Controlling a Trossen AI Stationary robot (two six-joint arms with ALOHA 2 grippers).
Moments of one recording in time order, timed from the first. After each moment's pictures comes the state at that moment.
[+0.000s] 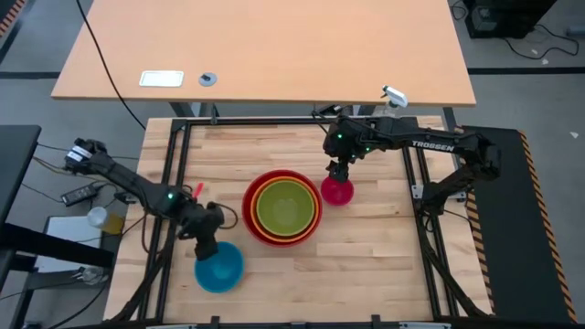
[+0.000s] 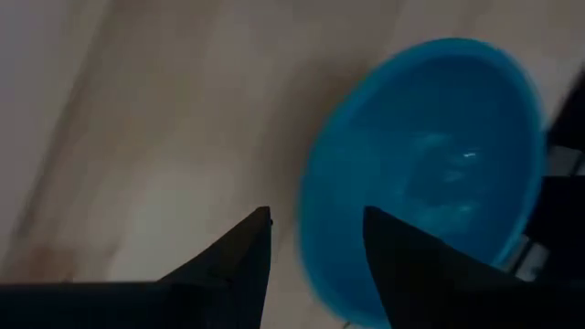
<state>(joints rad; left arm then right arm) -0.46 1.05 0.69 -0.81 0.15 -0.98 -0.31 1.49 1.32 -0.89 -0.08 0.06</state>
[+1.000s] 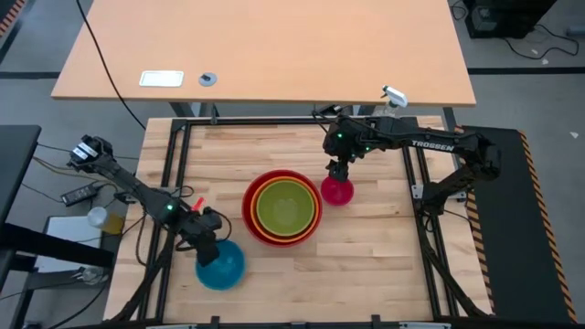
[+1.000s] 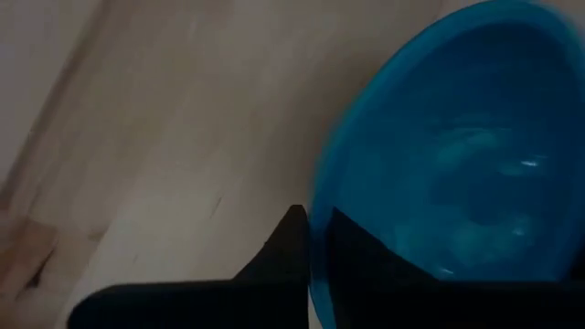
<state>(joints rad) -0.59 1.10 0.67 -0.78 0.01 -1.19 -0.31 1.49 1.32 -0.88 -0.07 0.05</state>
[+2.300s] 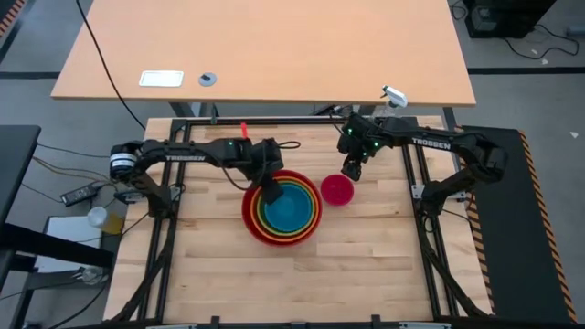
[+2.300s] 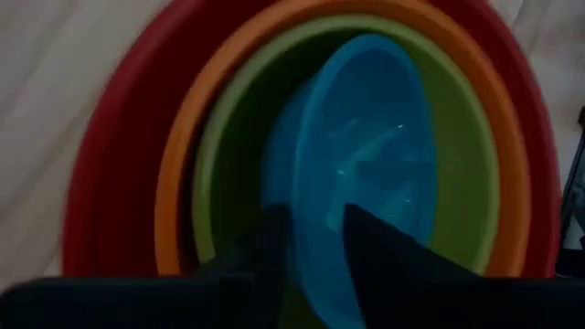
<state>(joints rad) 0.21 1.60 1.21 -0.65 0.26 -0.43 -0.53 1.44 1.02 -0.79 -0.27 -0.06</state>
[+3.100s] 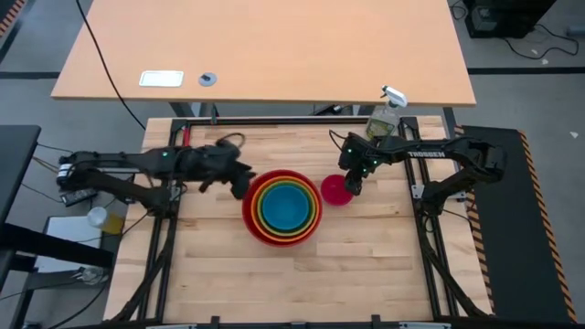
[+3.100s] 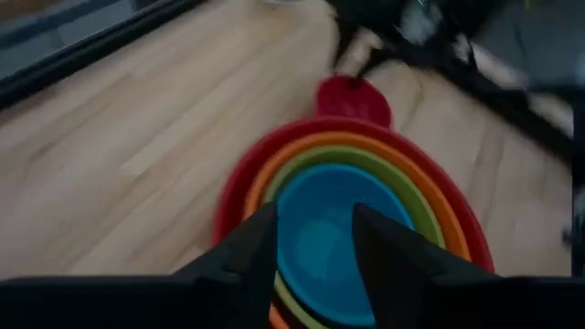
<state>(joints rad) 0.03 1.05 0.99 -0.57 -0.25 -0.59 -0.45 1.44 0.78 -0.57 -0.21 0.01</state>
